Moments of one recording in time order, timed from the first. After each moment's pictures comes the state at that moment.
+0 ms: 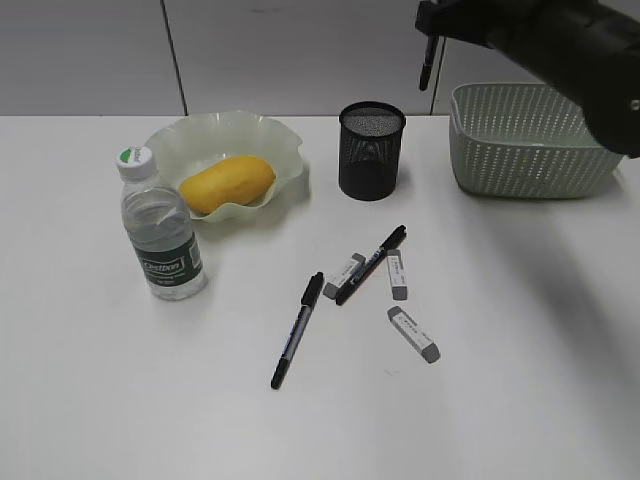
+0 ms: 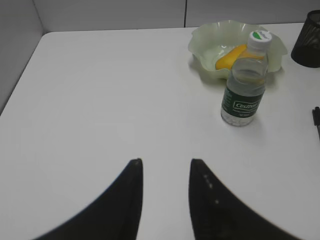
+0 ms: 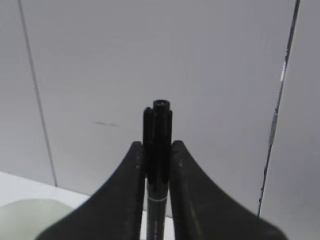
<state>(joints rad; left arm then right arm) -0.19 -0.01 -0.54 0.11 1.06 -0.14 0.37 1.73 -0.97 -0.04 -0.72 0.07</state>
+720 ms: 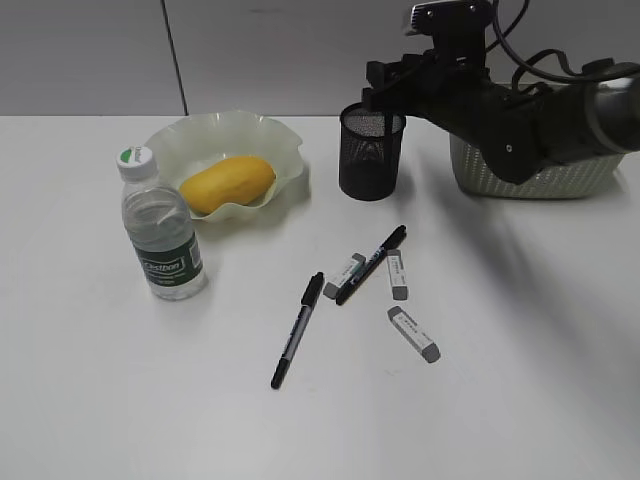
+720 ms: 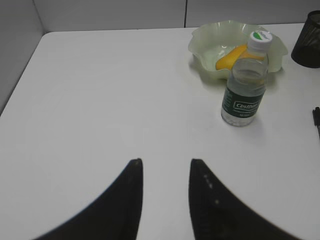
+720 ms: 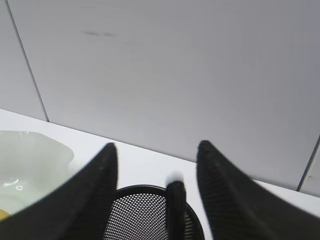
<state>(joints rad) -0.19 -0.01 -0.54 0.11 1.06 -0.14 0.37 2.15 -1.25 -0.10 -0.70 0.12</state>
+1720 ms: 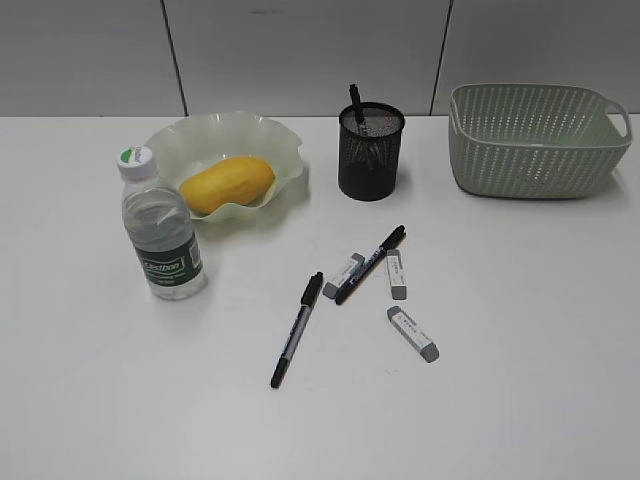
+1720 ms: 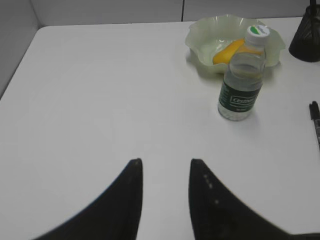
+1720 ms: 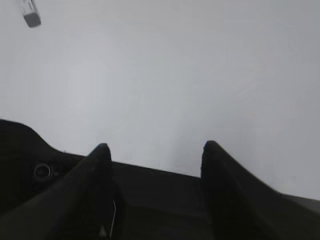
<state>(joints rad) -0.19 0.02 -0.54 0.10 1.06 -0.13 0.37 0.56 -0.61 -0.15 1.12 0.14</state>
